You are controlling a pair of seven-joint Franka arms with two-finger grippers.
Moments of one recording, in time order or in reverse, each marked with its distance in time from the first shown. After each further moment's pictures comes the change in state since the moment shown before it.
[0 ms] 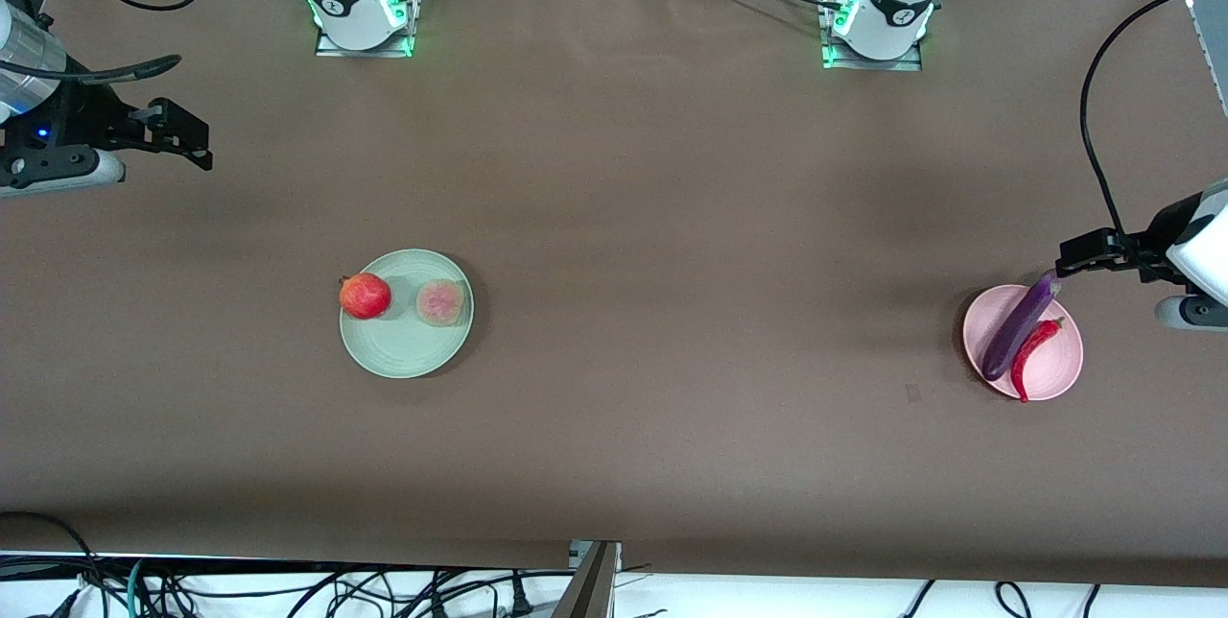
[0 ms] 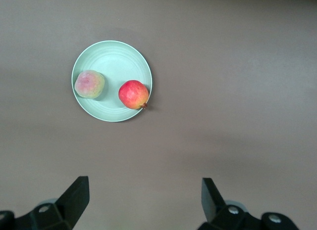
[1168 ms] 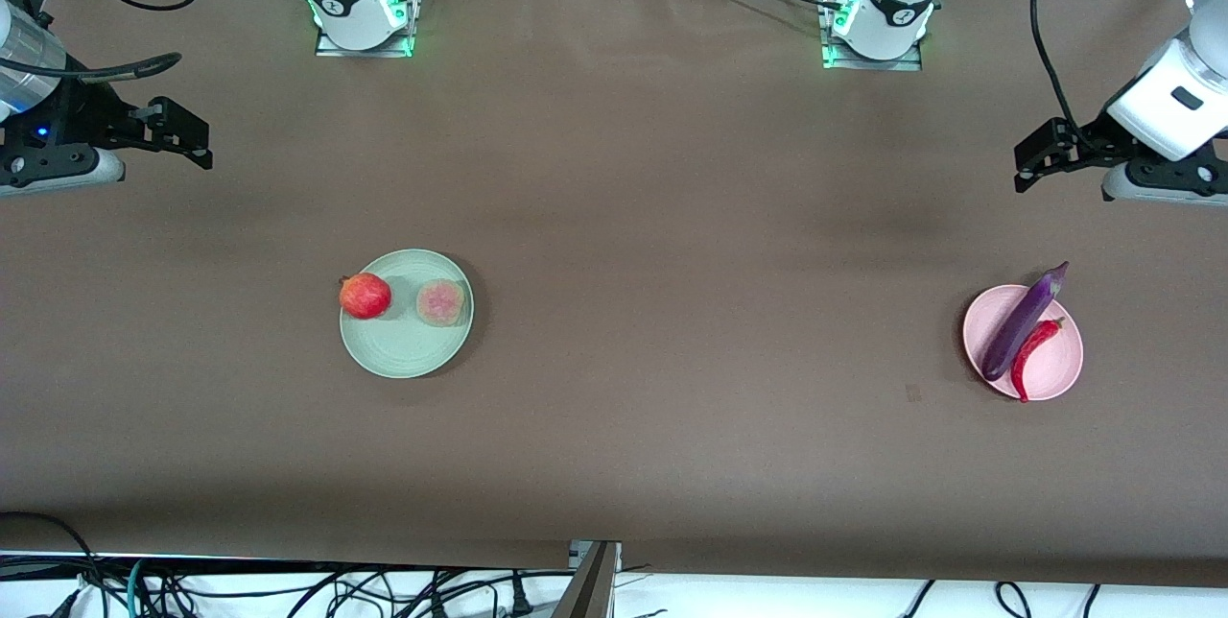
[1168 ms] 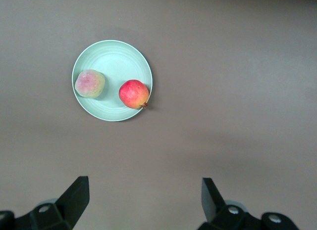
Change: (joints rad) left arm -0.477 -0.413 0.495 -0.405 -0.181 0.144 0.065; right arm 0.000 0.000 0.001 0.002 0.000 -0.005 0.005
